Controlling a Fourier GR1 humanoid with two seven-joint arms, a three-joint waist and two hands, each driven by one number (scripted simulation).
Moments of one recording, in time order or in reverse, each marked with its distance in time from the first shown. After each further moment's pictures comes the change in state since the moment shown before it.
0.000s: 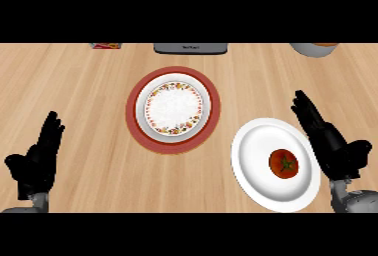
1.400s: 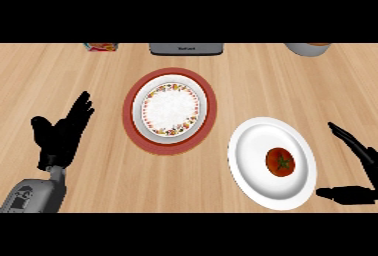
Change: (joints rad) left arm -0.173 -0.030 -0.037 0.024 0.008 -0.157 0.200; right arm 0.072 -0.129 -0.192 0.466 0.347 0.192 -0.970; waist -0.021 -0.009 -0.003
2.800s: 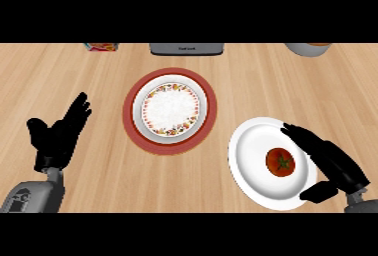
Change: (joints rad) left arm 0.016 -0.054 0.089 -0.015 -0.076 -0.081 0.013; right arm -0.015 0.069 0.149 -0.255 0.550 0.067 0.610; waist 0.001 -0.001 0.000
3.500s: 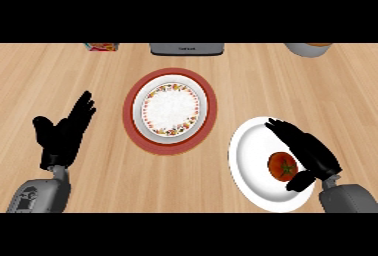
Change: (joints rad) left arm -0.015 -0.059 0.034 -0.005 -0.056 -0.022 0.012; right arm -0.098 0.136 -0.019 0.127 0.206 0.004 0.040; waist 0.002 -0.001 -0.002
